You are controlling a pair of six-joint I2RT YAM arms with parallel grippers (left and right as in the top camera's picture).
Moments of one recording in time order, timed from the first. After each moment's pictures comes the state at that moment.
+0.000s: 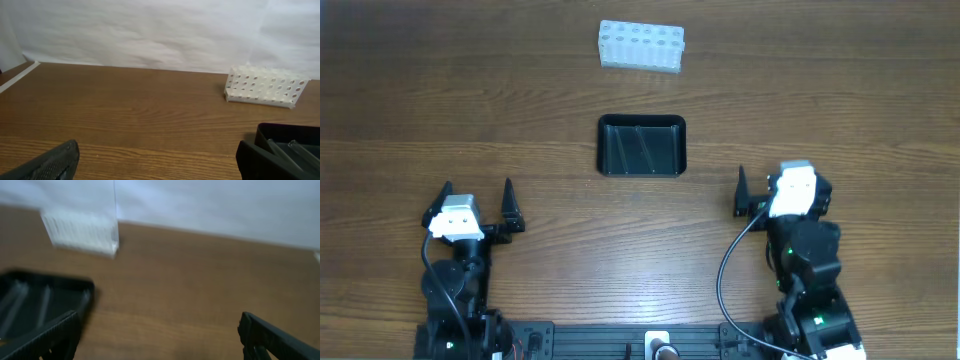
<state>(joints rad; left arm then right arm) 0.06 0.01 0.01 -0.07 0.00 -0.05 0.23 0.45 0.28 -0.10 0.20 -0.06</state>
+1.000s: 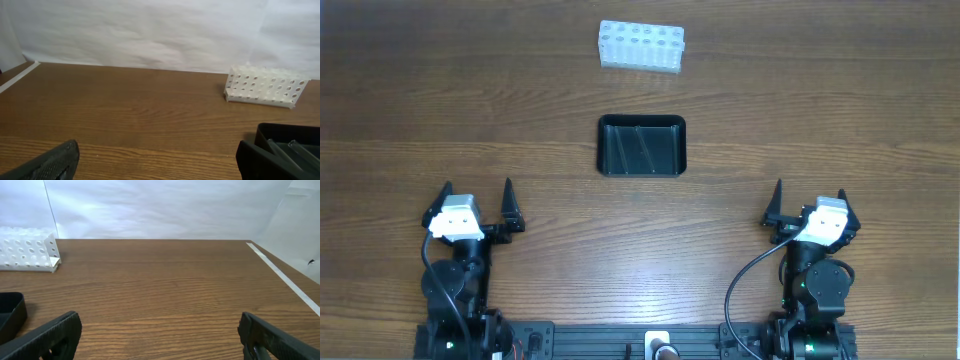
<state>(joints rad) 0.06 0.01 0.01 -0.07 0.00 -0.05 -0.01 0.01 0.03 -0.10 0.20 -0.07</state>
